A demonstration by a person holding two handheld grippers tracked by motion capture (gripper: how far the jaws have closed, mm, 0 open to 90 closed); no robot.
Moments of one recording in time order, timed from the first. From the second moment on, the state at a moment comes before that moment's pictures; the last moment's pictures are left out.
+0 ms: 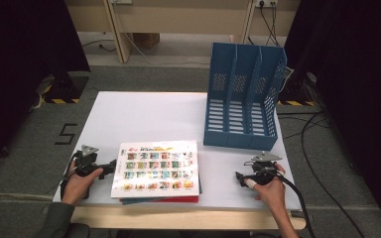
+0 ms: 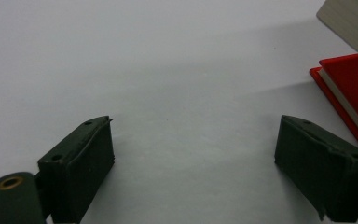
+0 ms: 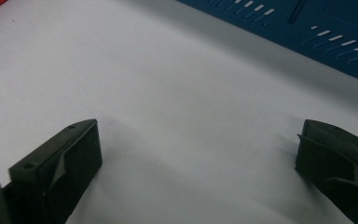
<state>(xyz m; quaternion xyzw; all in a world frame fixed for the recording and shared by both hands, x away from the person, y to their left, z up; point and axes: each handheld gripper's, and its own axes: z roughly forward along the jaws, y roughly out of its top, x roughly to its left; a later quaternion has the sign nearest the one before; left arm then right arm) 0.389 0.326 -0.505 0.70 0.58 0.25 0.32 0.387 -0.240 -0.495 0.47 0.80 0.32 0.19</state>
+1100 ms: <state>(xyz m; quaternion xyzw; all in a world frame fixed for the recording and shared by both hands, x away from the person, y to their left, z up) 0.338 0.299 -0.466 0.72 0.53 0.24 0.37 0.366 -0.210 -0.465 0.41 0.76 0.49 0.05</state>
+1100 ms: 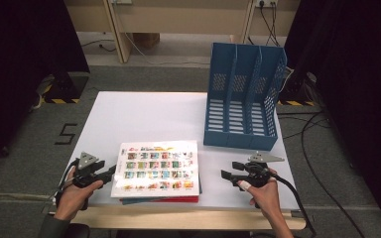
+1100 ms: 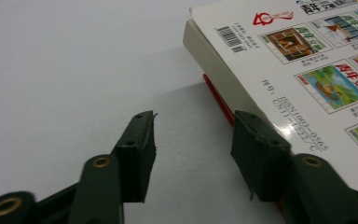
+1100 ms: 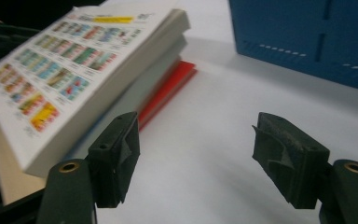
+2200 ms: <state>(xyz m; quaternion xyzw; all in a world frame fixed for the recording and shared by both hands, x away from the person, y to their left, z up) 0.341 0.268 -0.464 0.74 0.50 0.26 0.38 0.383 -0.152 -0.488 0.40 0.75 0.51 -0.15</state>
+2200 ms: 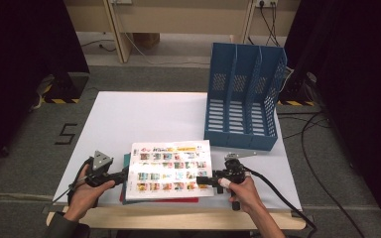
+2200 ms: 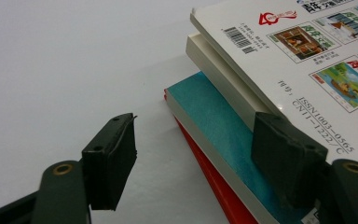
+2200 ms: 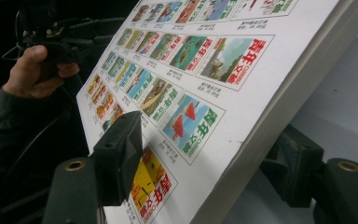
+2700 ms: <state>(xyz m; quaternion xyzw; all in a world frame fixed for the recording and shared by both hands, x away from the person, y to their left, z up) 0.340 0.259 -0.464 0.74 0.49 0.26 0.37 0.387 -0.139 -0.443 0.37 0.73 0.56 -0.17</state>
